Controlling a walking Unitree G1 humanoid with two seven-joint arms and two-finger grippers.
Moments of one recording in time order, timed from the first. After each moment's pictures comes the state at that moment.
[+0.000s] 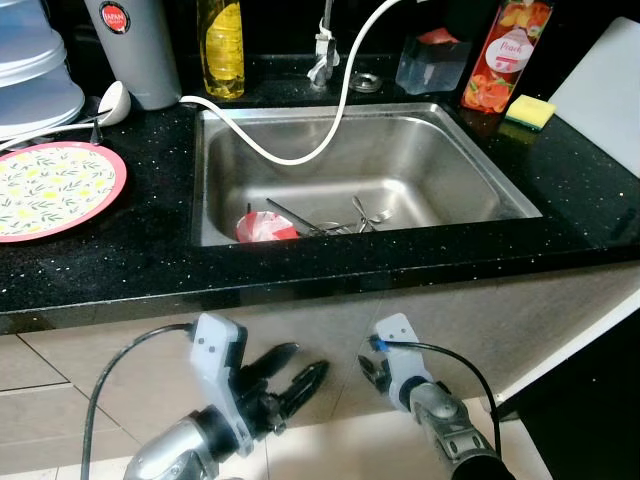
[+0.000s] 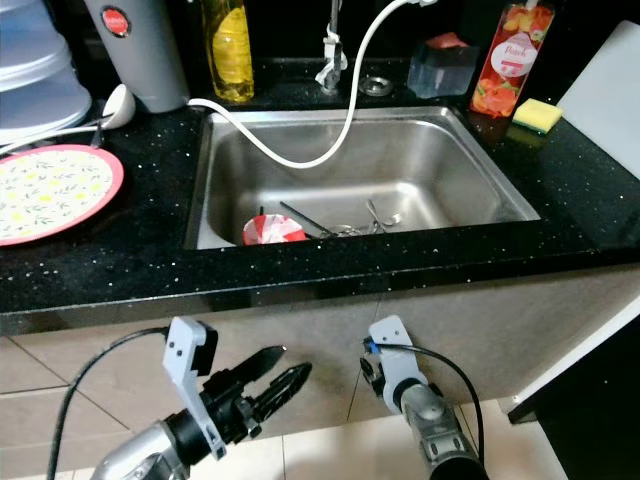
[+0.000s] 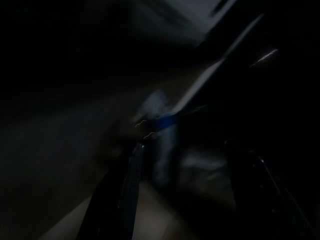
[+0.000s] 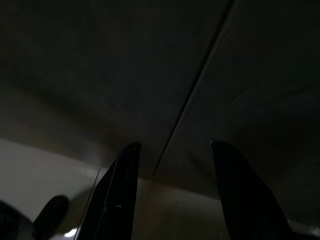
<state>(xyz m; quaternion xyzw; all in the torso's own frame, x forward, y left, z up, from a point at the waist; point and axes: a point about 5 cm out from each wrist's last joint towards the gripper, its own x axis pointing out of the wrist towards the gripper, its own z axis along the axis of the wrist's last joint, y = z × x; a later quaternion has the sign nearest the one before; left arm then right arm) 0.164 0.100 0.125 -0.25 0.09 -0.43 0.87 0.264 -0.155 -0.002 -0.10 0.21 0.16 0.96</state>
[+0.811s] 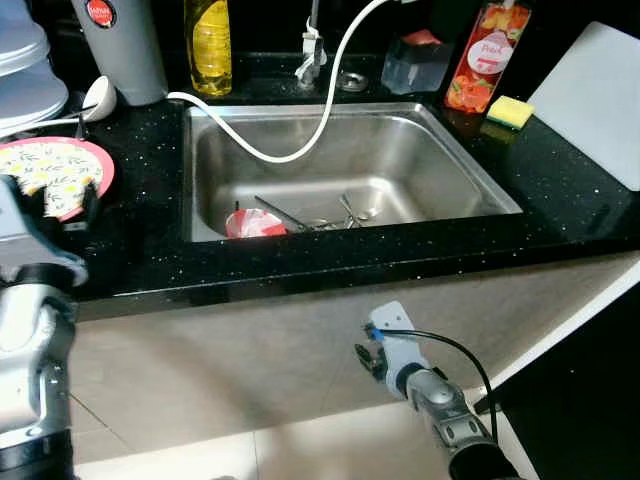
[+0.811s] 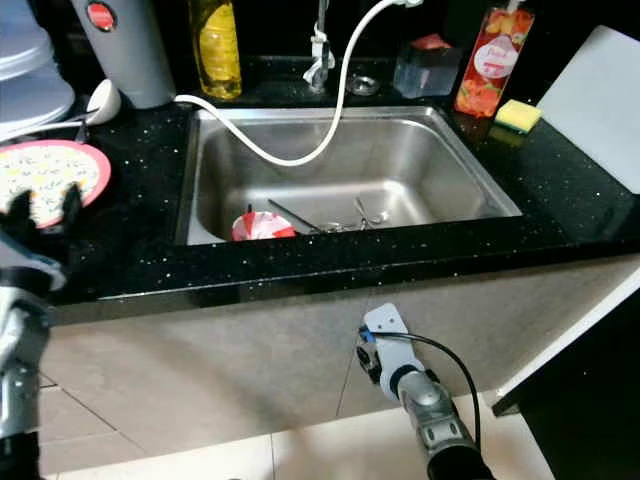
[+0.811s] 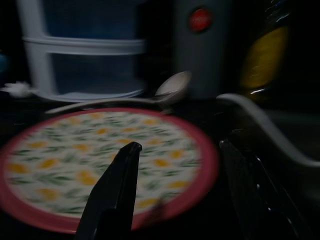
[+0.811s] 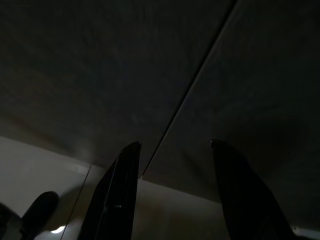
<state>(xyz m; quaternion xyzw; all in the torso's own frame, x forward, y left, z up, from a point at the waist) 0.264 0.286 0.209 0.00 -0.14 0.14 0.98 0.270 -0.150 0.005 -0.11 0.21 0.18 0.95</state>
